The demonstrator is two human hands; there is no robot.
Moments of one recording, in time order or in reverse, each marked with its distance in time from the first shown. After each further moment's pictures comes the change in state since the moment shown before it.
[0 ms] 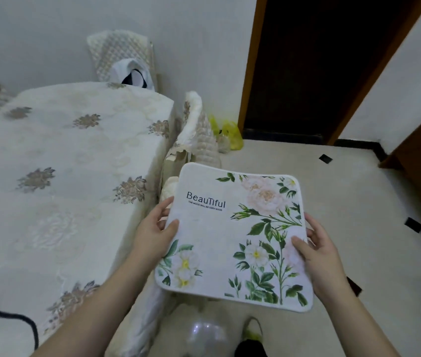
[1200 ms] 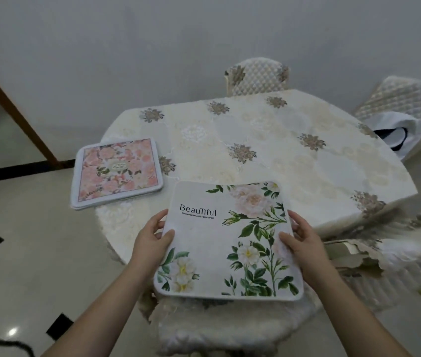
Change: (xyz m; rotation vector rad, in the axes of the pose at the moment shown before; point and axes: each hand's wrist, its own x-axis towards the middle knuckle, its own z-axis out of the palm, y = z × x) left_hand -0.104 -0.091 -0.133 -0.275 1.176 -0.351; right_hand 0.099 -0.015 0.375 -0.445 -1.213 0.024
